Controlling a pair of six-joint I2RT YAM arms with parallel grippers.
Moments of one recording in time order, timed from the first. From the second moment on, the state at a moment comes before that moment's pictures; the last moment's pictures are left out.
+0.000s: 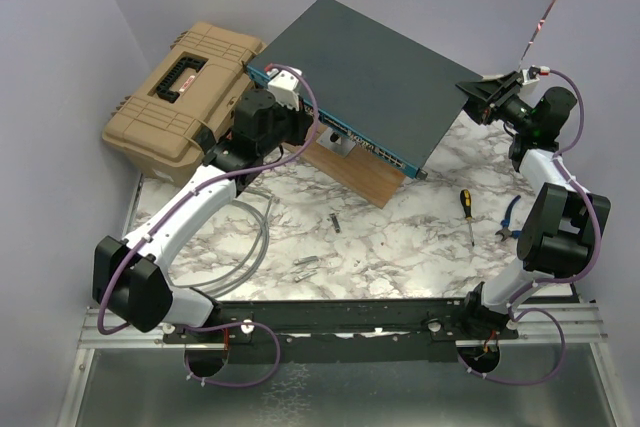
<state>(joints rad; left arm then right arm) -0.52 1.38 1.21 -0.08 0.08 -0.15 -0.30 1.66 1.10 0.63 -1.01 1.34</state>
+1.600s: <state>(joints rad) -0.52 1.28 1.11 0.11 -0.02 -0.44 -0.30 1.66 1.13 0.55 -1.01 1.29</state>
